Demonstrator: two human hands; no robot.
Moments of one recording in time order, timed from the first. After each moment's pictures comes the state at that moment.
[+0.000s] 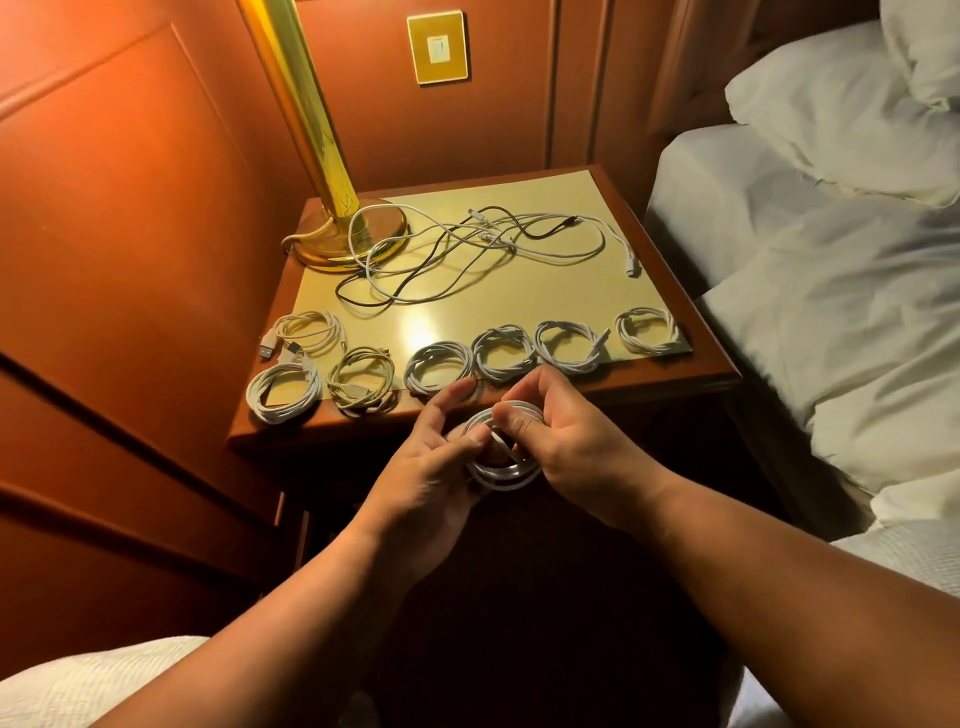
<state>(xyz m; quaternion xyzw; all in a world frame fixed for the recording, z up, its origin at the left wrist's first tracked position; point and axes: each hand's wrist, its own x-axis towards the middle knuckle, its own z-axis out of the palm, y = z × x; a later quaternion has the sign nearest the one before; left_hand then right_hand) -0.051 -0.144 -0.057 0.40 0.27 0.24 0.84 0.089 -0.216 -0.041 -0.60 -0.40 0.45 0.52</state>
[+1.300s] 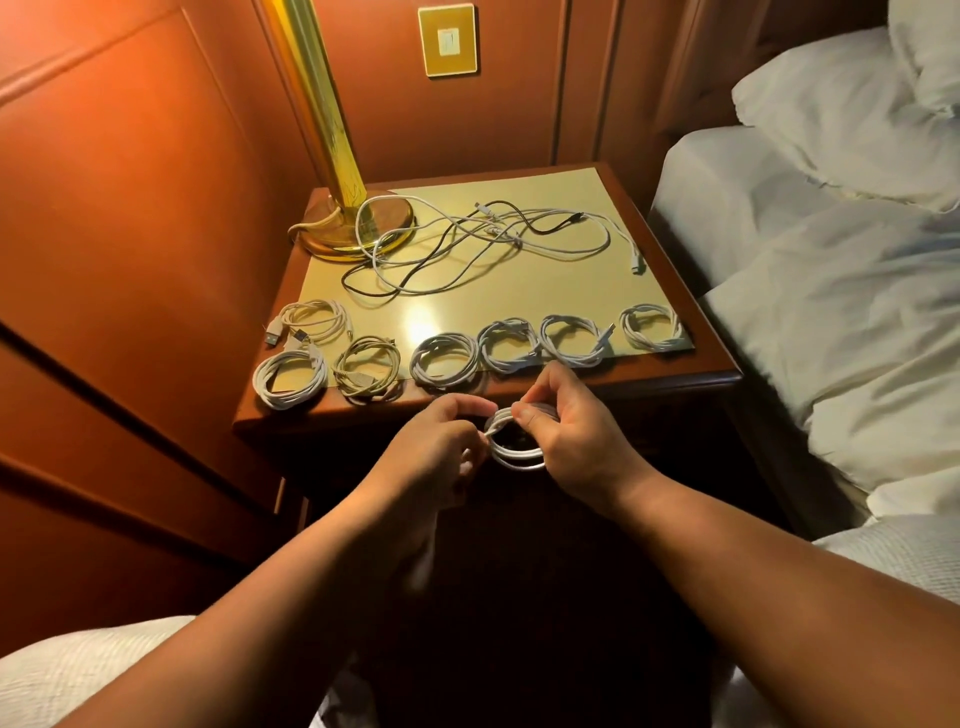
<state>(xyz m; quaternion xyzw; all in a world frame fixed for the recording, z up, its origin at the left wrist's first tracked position) -0.045 -0.134 -0.045 0.54 0.45 0.15 0.69 0.089 -0.214 -0.058 -0.71 -0.42 0.30 0.47</state>
